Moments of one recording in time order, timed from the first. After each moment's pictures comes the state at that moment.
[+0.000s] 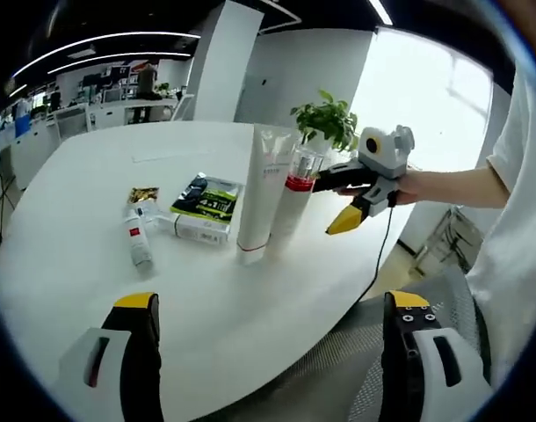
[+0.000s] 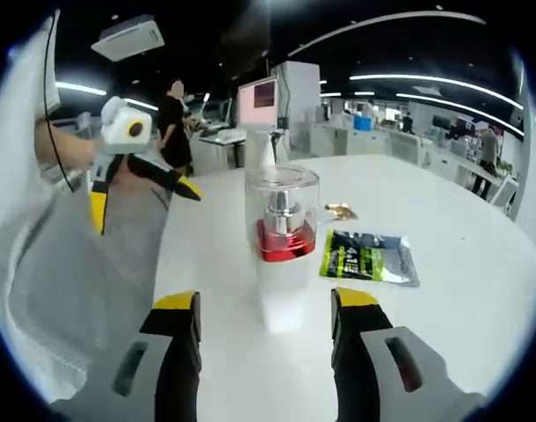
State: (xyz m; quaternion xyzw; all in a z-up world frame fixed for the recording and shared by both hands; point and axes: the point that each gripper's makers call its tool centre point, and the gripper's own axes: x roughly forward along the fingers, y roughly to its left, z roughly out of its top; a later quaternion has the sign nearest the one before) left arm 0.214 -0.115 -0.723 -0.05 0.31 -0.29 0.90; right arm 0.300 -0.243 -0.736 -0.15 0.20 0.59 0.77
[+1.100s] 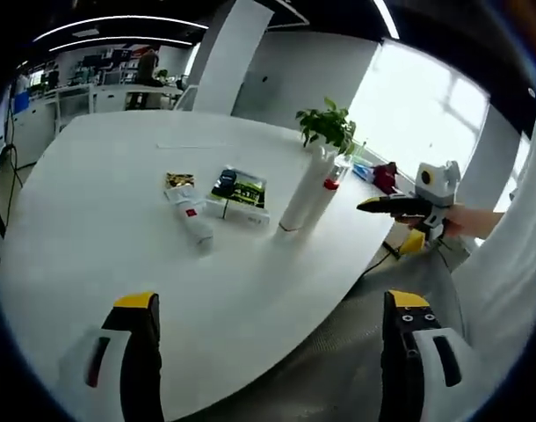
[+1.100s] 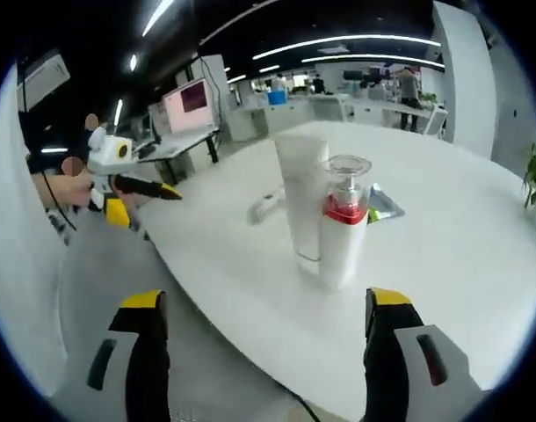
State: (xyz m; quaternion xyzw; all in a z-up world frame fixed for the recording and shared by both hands) left arm 0.200 -0.005 -0.719 -0.08 0.33 -0.33 0.88; right arm 0.214 -0.222 -0.721 -0.06 0.30 0.42 0.85
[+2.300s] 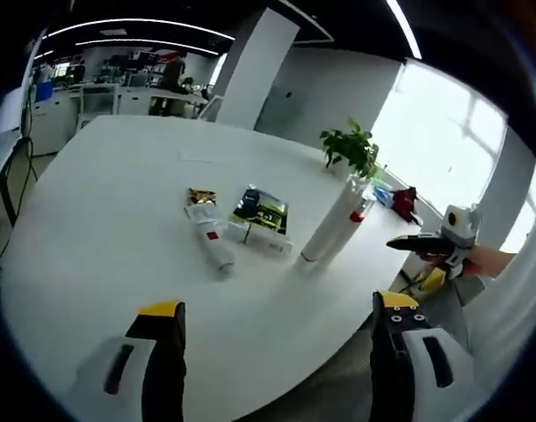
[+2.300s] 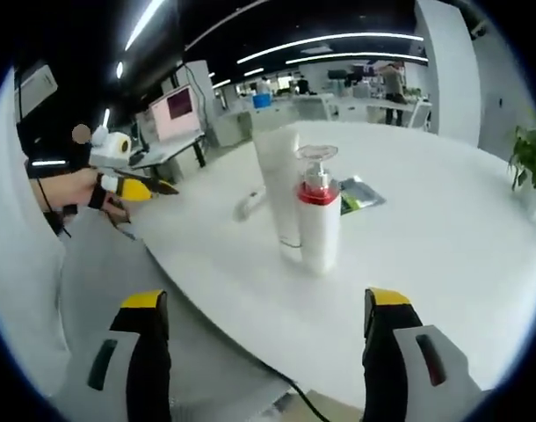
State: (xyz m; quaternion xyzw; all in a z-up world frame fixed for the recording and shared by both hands) left arm 0.249 -0.003 -0.715 -0.11 0.32 -0.27 0.90; right arm 0.215 -0.257 -0.725 -0.03 0.30 0.38 0.87
